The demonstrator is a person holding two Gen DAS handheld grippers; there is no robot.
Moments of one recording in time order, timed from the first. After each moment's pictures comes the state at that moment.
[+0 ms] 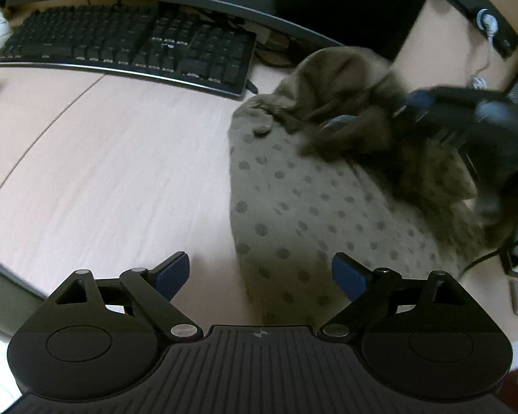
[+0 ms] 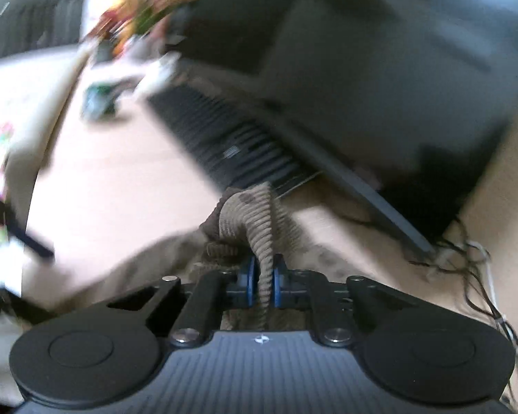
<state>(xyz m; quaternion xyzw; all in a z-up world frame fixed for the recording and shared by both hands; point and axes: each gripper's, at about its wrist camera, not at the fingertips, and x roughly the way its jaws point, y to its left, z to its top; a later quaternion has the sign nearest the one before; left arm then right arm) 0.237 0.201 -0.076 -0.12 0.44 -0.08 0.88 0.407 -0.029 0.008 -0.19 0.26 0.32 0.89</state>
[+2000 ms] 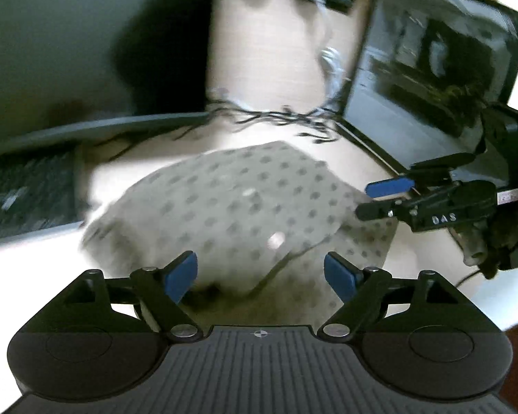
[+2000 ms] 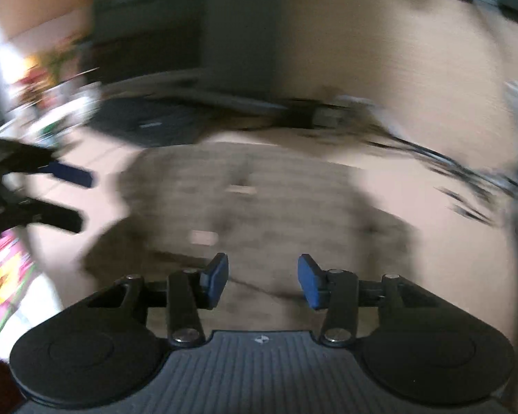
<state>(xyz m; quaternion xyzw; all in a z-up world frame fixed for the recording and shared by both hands) 0.261 0.083 -0.007 0.06 0.35 -0.30 0.89 0.317 -0.183 -0.001 -0.02 0.37 0.14 0.92</state>
